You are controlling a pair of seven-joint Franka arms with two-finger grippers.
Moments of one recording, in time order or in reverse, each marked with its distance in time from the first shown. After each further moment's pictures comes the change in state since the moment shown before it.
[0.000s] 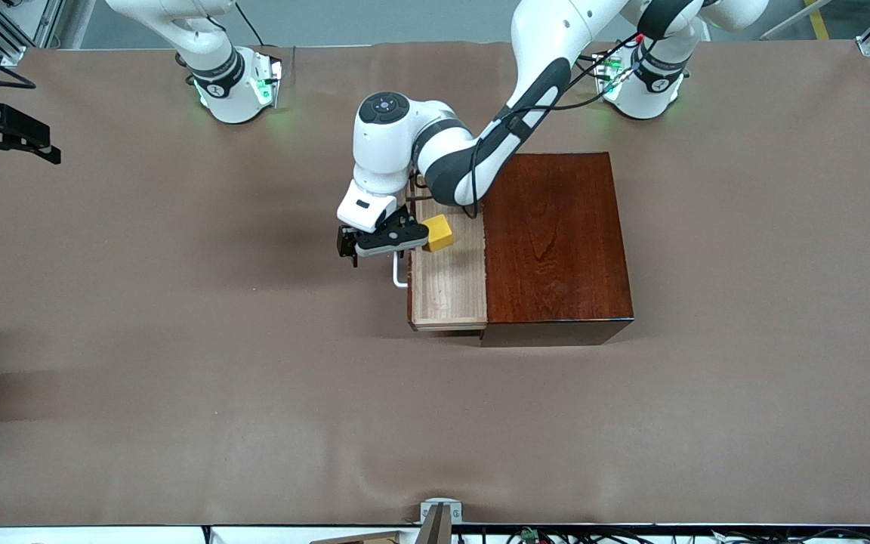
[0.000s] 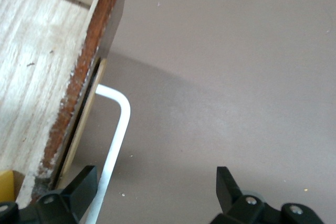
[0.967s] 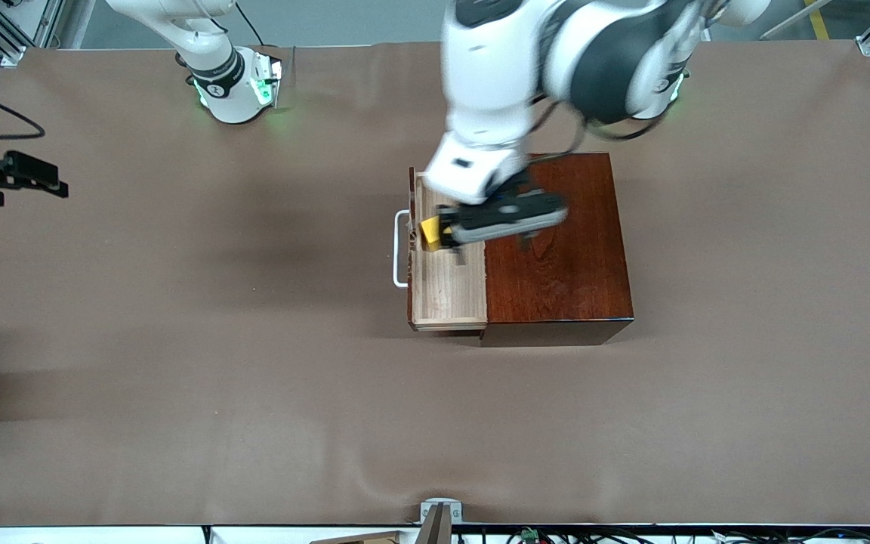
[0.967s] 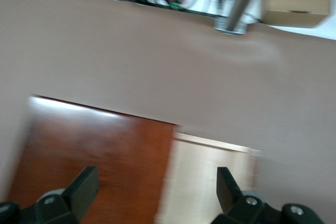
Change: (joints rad) left arm 0.249 -0.405 0.012 0.037 0.000 -0.567 0.503; right arm -0.017 0.112 -0.005 0.017 0.001 0.058 0.000
